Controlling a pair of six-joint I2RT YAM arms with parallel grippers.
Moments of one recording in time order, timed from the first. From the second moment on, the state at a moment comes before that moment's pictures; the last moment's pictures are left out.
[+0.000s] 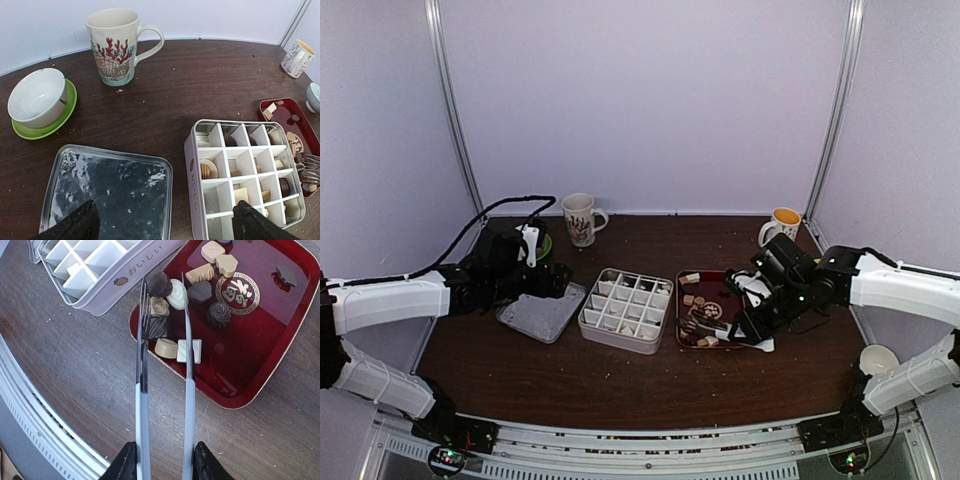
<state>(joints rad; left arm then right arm) -0.63 1.26 0.73 -0.02 -0.16 -0.27 0.78 1.24 0.91 -0.76 -0.13 0.27</state>
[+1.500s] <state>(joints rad) -0.63 1.26 0.73 -0.02 -0.17 -0.26 0.78 1.28 1.03 -0.78 -0.06 0.17</state>
